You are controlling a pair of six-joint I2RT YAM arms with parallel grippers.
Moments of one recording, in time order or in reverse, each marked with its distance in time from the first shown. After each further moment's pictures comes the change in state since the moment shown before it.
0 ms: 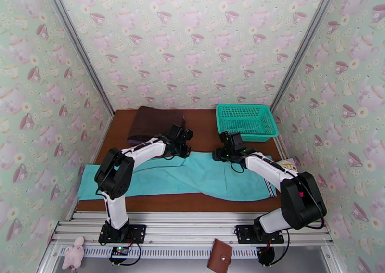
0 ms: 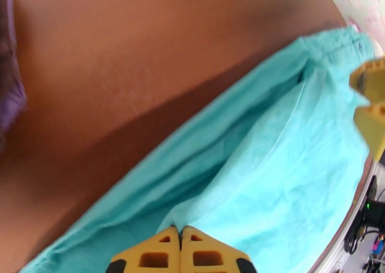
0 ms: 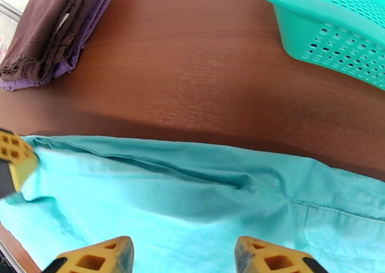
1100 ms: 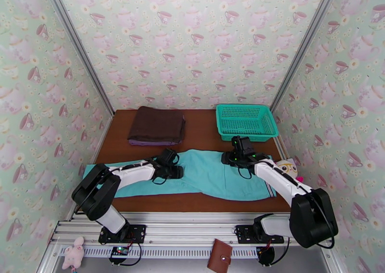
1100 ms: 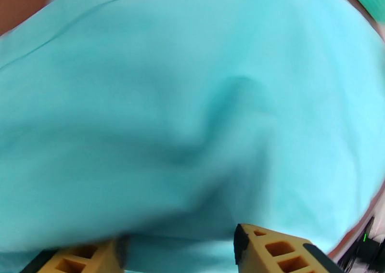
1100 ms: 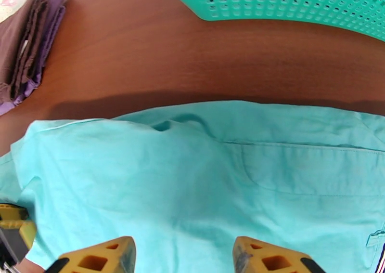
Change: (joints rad) left arm -0.026 -0.294 -0.570 0.177 -0.190 -0.524; right arm -0.058 -0.177 -0.080 -0.134 0.084 0.122
